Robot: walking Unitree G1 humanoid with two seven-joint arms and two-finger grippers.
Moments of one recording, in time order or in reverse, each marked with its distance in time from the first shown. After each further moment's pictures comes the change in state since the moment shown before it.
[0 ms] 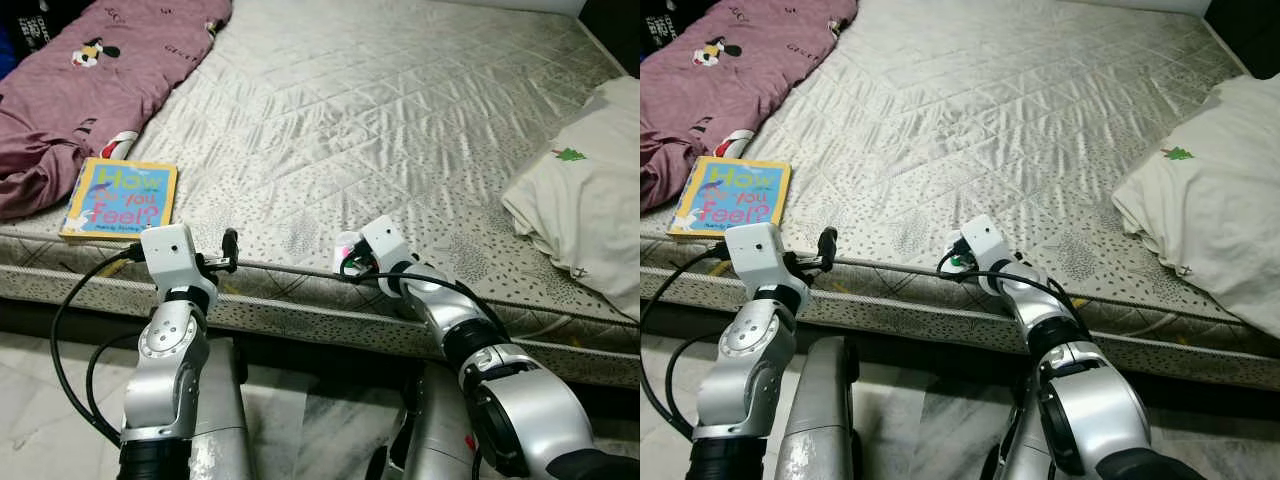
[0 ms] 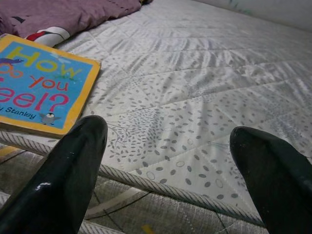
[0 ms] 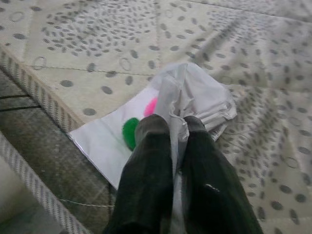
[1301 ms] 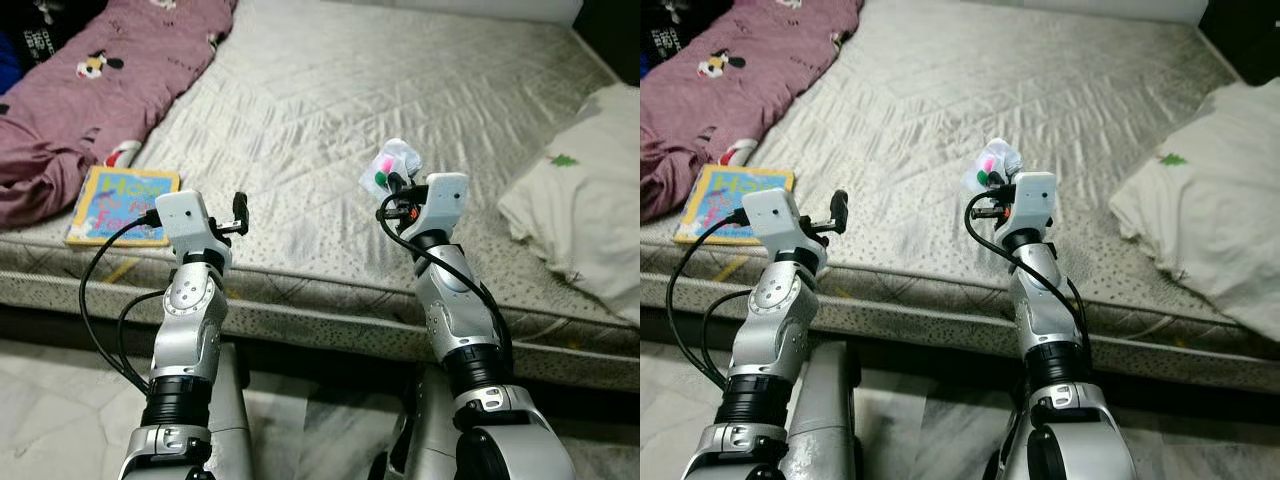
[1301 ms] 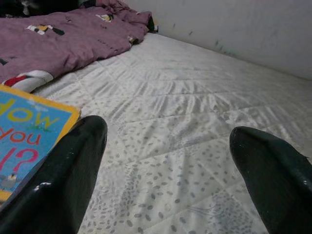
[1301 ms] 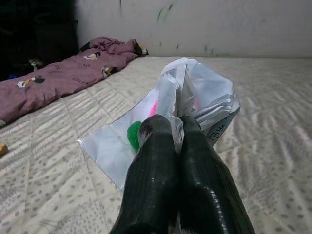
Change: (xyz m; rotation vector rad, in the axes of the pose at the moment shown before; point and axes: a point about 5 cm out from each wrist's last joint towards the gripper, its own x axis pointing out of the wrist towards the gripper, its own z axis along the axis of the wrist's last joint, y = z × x) left arm 0.044 -0.015 0.014 -0.035 -0.122 -0.010; right arm -0.039 -0.020 0.057 0.354 -0.596 -0.317
